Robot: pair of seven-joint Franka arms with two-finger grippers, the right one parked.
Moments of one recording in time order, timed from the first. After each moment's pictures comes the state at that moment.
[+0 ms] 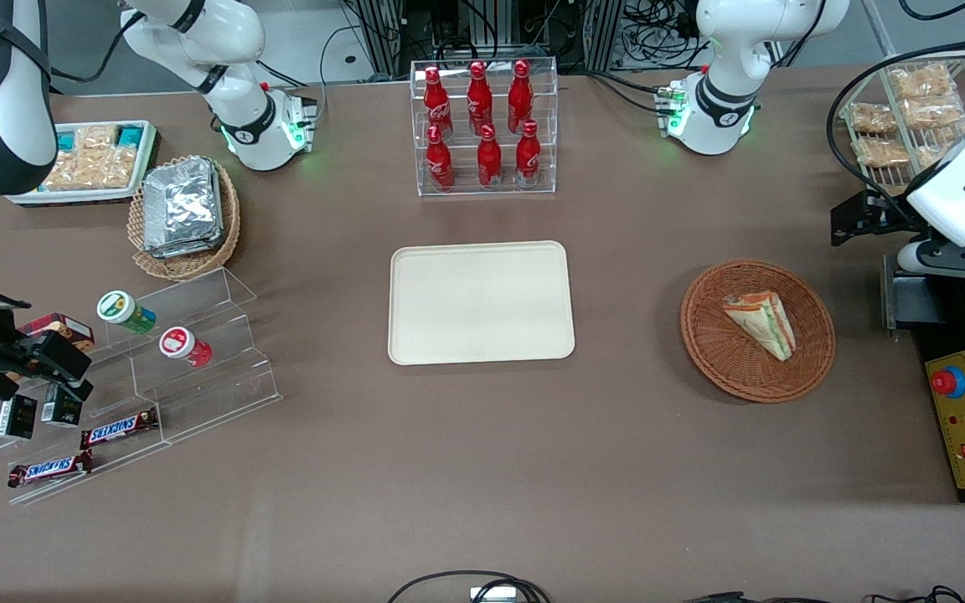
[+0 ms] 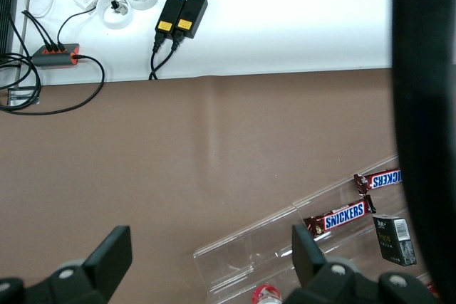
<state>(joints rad) 0.00 0.04 -0.07 -1.52 0.02 1.46 0.08</state>
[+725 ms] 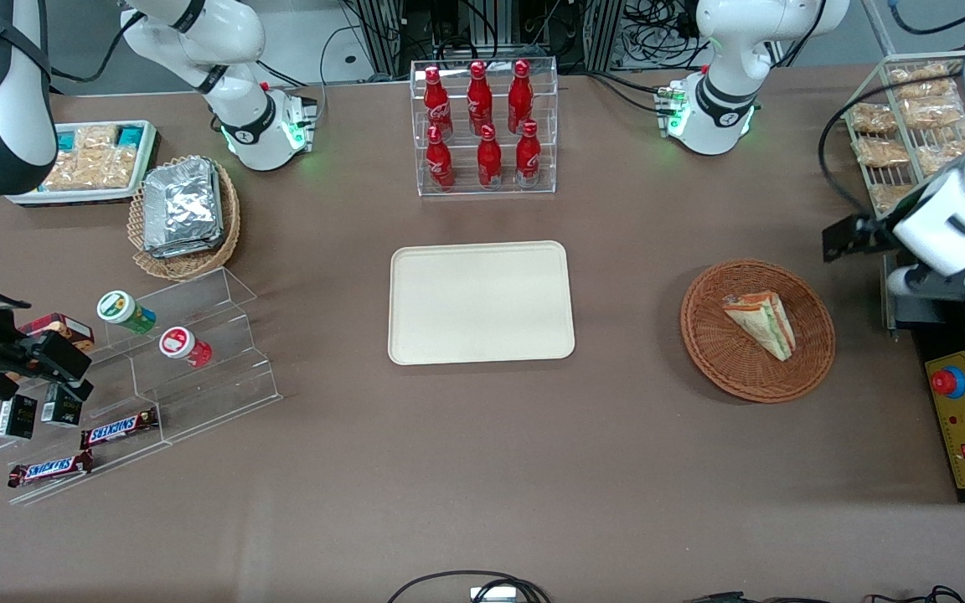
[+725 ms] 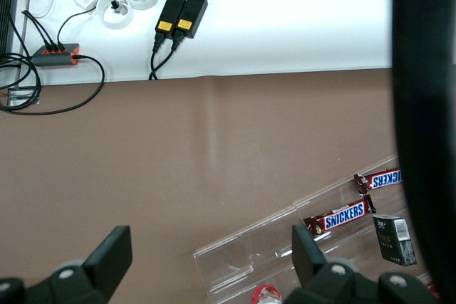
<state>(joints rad) 0.00 0.06 -0.06 -1.65 0.03 1.59 0.03</state>
